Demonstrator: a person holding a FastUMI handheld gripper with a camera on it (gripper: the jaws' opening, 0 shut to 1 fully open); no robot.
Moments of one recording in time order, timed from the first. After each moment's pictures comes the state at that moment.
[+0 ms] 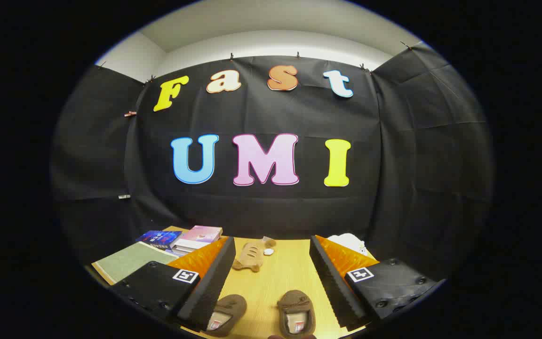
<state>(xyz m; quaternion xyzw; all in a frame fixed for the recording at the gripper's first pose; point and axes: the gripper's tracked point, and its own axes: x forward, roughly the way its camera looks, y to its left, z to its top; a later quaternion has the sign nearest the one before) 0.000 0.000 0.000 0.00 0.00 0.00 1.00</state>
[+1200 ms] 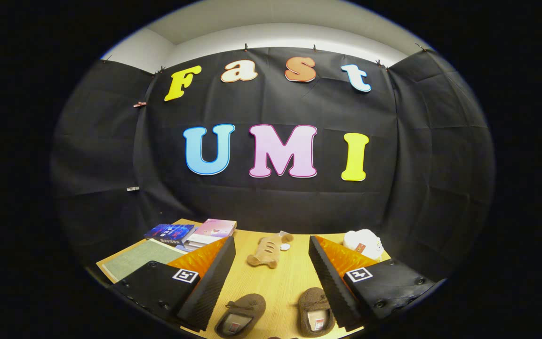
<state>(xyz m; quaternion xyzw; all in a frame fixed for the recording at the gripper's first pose) 0.018 0.055 -0.007 0.00 0.03 0.04 1.00</state>
